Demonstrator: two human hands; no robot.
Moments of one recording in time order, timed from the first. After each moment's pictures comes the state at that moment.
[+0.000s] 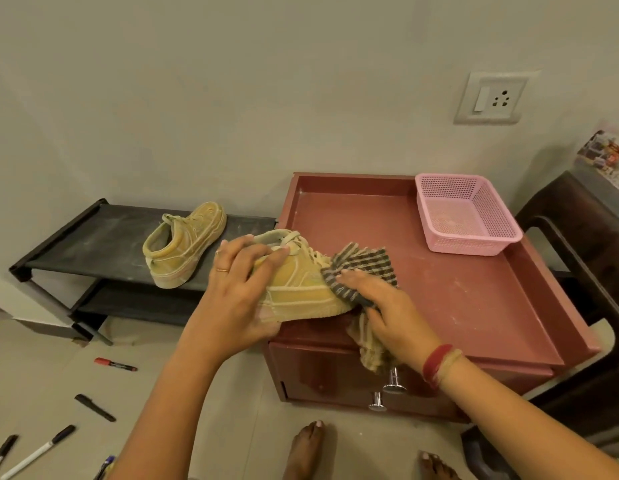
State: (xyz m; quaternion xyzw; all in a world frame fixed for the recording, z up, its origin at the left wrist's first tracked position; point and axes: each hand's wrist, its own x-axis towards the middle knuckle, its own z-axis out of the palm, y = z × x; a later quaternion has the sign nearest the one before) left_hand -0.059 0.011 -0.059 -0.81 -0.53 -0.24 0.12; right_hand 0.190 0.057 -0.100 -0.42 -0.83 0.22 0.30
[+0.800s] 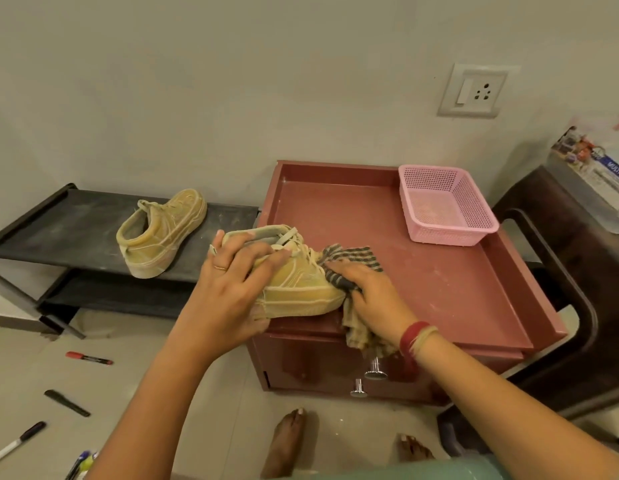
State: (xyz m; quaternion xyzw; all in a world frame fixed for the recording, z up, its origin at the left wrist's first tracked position) left_hand -0.048 0.007 -0.066 -0.82 -0.51 -0.21 0.15; right_hand 0.188 0.069 -0.105 -0.47 -0.81 0.23 0.26
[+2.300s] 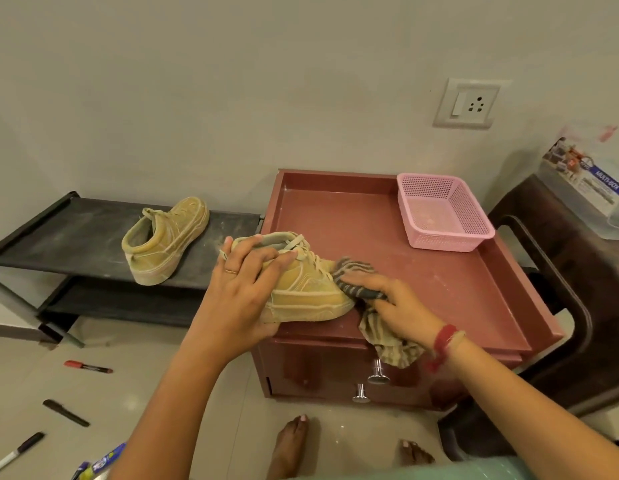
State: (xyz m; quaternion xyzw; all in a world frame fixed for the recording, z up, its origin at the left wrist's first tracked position) left_hand -0.043 0.006 -0.064 -0.81 -0.52 -0.22 0.14; right_hand 0.215 0.069 -0.100 -0.46 -0.77 0.35 0.25
